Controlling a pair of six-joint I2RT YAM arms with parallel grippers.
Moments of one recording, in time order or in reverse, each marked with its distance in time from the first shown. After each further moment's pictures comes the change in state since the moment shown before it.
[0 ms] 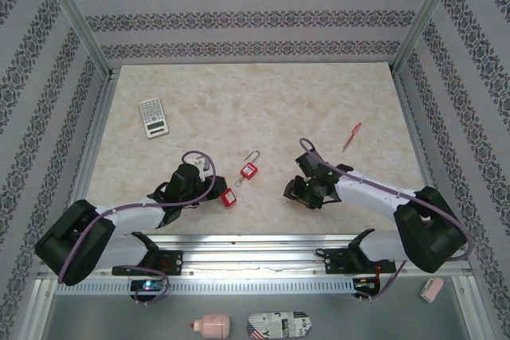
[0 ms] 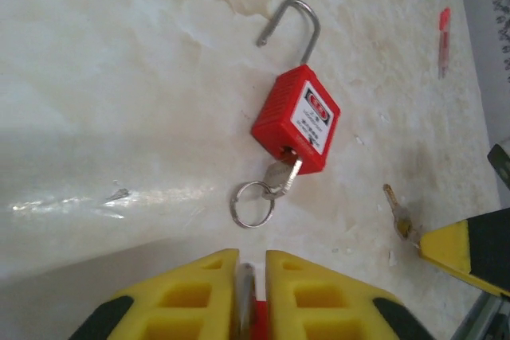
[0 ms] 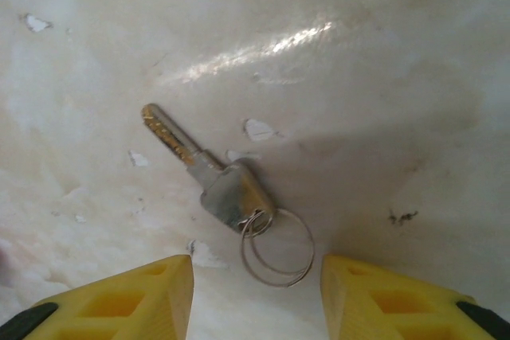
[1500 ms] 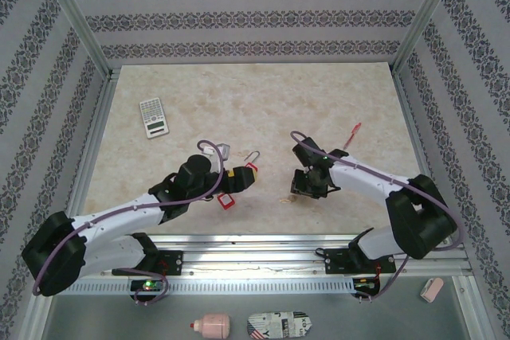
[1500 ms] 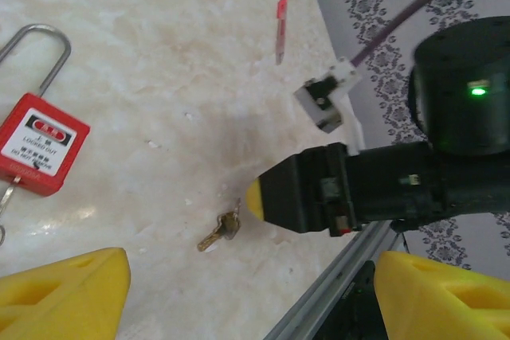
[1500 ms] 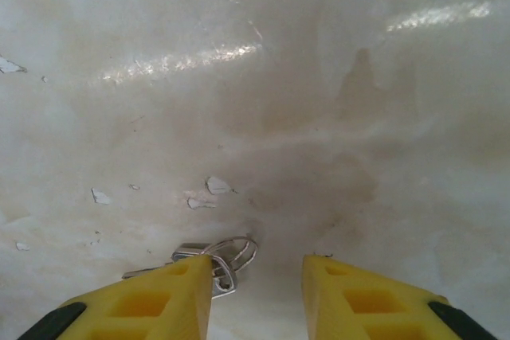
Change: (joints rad) left arm -0.201 -0.142 0.241 -0.183 0.009 -0.049; right arm -0.027 0.110 0.176 -0.204 0.121 -0.224
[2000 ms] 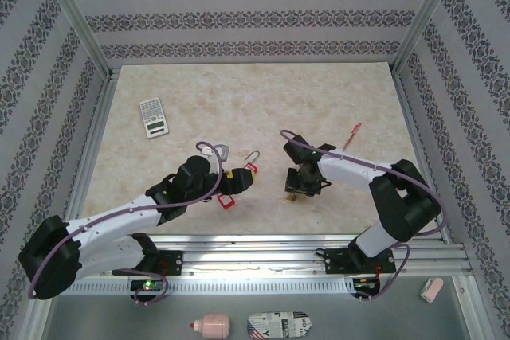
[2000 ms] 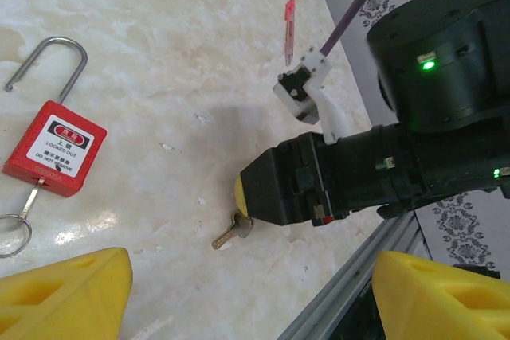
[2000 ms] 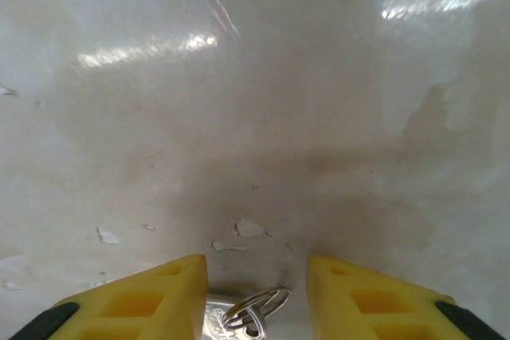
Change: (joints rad) left arm -0.013 -0.036 0.003 -0.061 -0.040 0.043; right arm 0.030 0.132 0.068 0.000 0.015 0.000
